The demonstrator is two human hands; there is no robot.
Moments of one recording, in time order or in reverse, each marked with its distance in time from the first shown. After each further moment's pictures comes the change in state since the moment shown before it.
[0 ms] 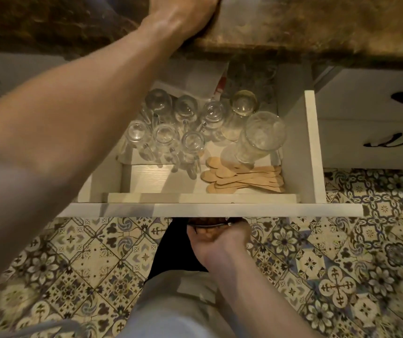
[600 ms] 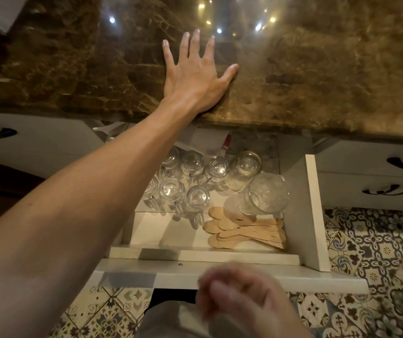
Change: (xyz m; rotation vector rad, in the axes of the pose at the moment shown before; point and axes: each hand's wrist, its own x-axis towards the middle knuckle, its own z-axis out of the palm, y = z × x) left_hand 0.027 0.010 -0.001 0.468 0.025 0.196; right_hand -0.089 -0.050 0.029 -1.320 -0.818 -0.171
